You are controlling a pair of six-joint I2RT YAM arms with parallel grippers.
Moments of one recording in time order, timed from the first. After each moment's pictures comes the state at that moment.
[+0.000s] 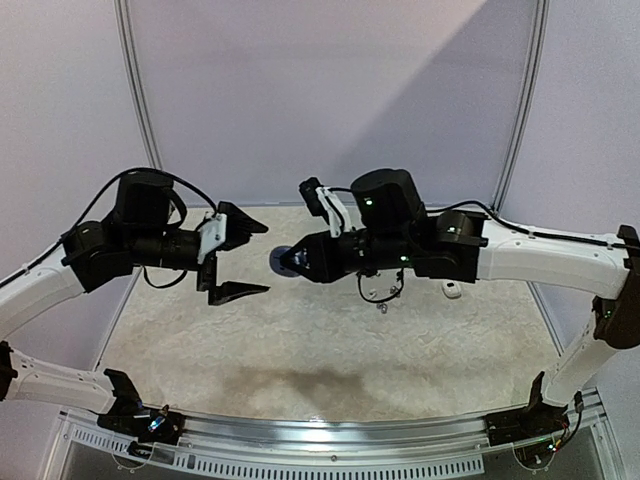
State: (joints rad) left arm -0.78 1.05 1.03 -0.42 0.45 0.71; right arm 1.13 1.62 1.44 -0.22 -0.09 0.52
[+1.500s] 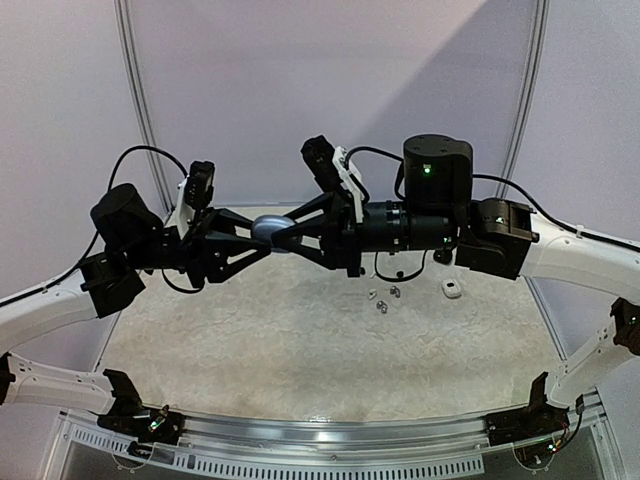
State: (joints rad) left arm -0.78 1.01 0.79 0.40 0.80 -0.28; right arm 1.17 1.48 1.45 -0.08 -0.29 0.03
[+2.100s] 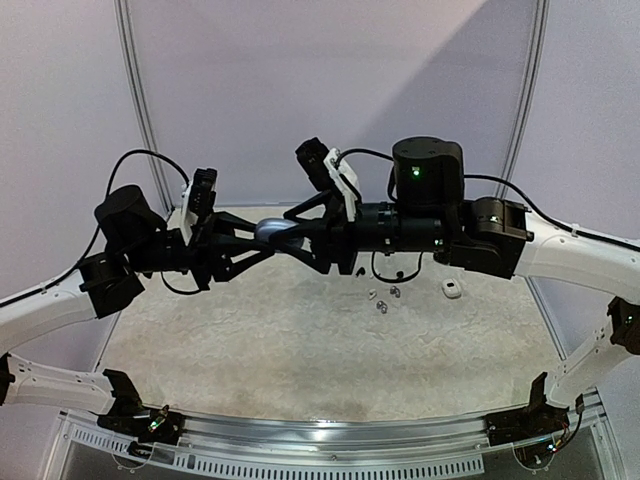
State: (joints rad) left arm -0.78 1.00 0.79 0.33 0.74 -0.14; right arm 1.18 1.51 1.47 -0.12 -0.17 0.07
